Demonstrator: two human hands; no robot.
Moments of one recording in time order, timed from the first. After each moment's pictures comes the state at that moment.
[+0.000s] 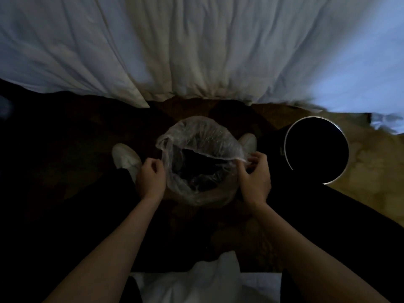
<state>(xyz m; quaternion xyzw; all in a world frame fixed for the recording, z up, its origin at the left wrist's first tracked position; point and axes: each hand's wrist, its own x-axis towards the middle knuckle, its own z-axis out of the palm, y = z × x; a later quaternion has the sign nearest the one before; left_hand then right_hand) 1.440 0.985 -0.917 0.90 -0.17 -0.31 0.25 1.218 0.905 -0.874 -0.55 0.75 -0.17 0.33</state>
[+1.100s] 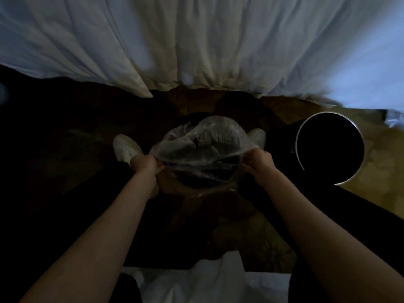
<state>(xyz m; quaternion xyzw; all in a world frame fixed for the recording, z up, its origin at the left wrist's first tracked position) 1.473 0.960 -0.939 0.77 0.22 -0.43 0.41 1.225 0.847 -0.919 -0.21 0.76 -0.14 0.60</state>
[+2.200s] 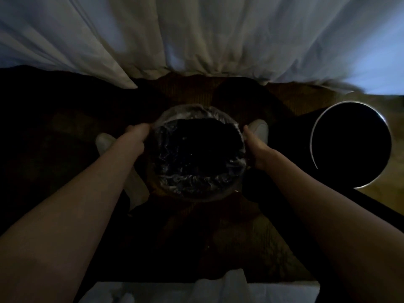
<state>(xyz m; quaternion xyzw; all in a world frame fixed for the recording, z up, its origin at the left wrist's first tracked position) 1.522 0.882 -0.990 0.77 0.11 -0.56 0.28 1.231 0.796 -0.990 -0.23 0.66 0.02 0.71</state>
